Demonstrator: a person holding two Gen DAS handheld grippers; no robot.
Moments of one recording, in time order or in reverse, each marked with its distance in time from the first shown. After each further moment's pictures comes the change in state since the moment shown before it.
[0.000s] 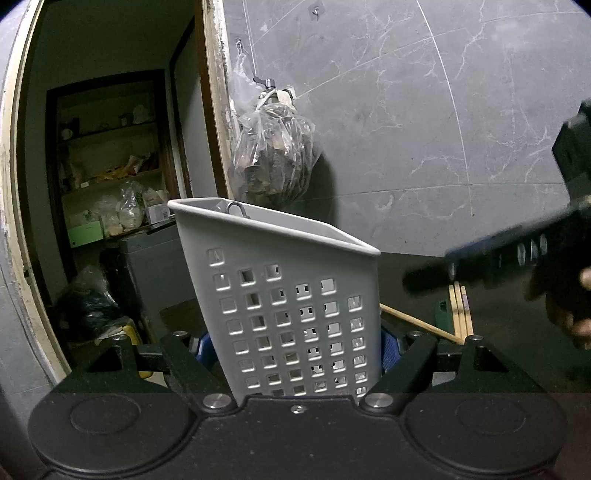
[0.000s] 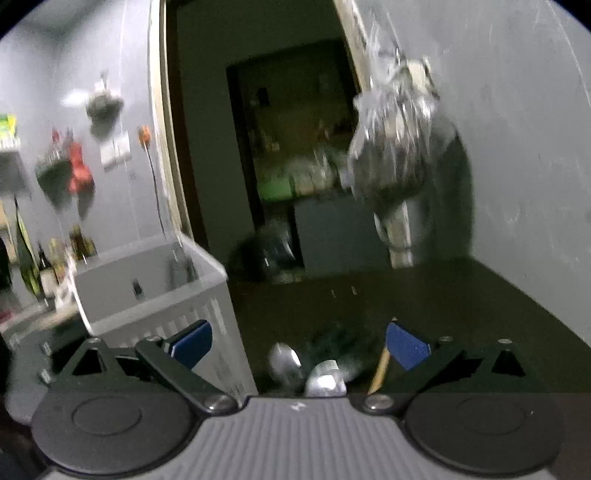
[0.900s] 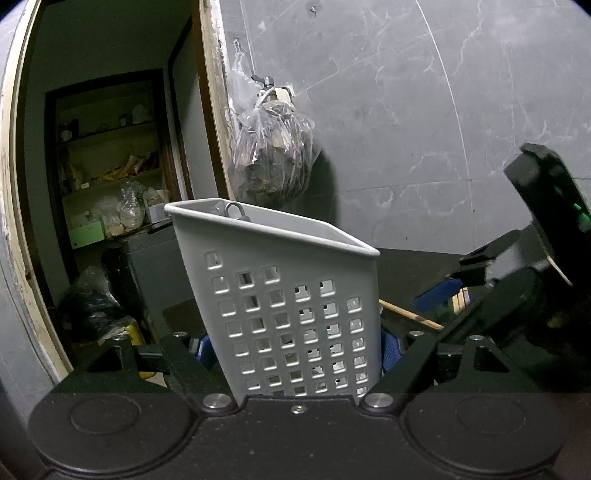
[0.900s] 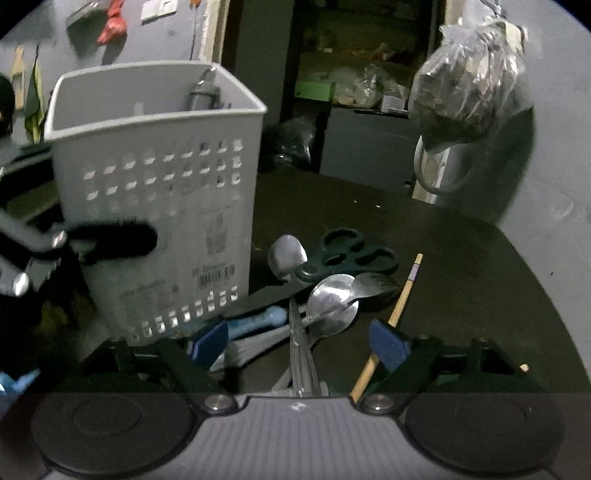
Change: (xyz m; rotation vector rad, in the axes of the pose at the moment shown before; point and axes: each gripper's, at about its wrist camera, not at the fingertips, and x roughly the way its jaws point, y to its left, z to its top) left arm -0.003 0.000 0.000 0.012 0.006 0.008; right arm 0.052 0.025 -0.021 -0.270 0.271 -0.017
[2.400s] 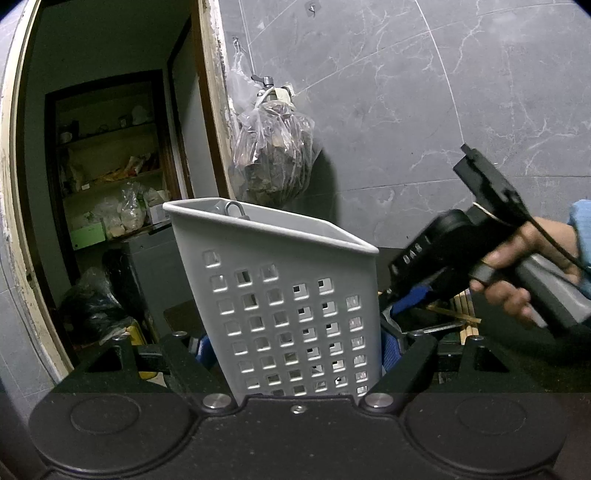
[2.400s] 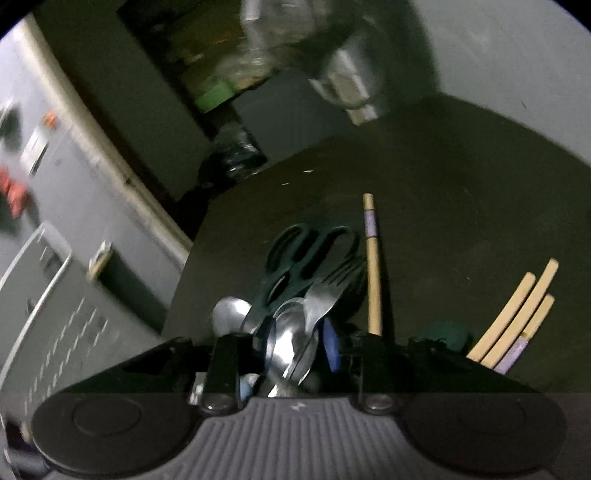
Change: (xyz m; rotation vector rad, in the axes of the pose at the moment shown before) left arm -0.002 0.000 -0.002 0.008 0.003 0.003; right arm 0.048 -0.112 0.007 0.721 0.082 0.141
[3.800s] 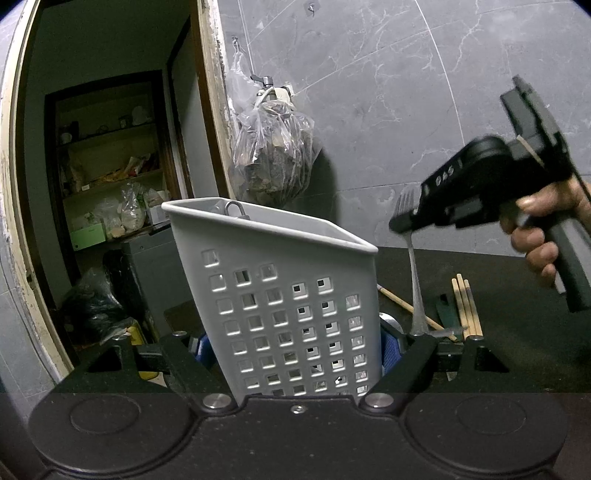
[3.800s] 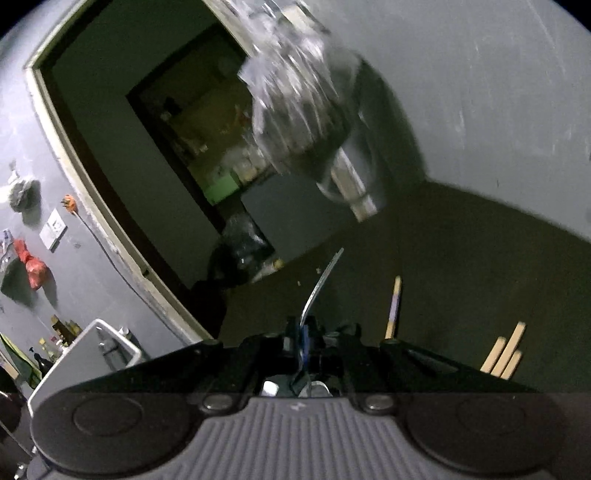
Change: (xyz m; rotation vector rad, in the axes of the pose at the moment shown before) left arm -0.001 0.001 0.000 0.003 0.002 0.001; right arm -0.071 0.028 -0.004 -0.059 -0.353 0.031
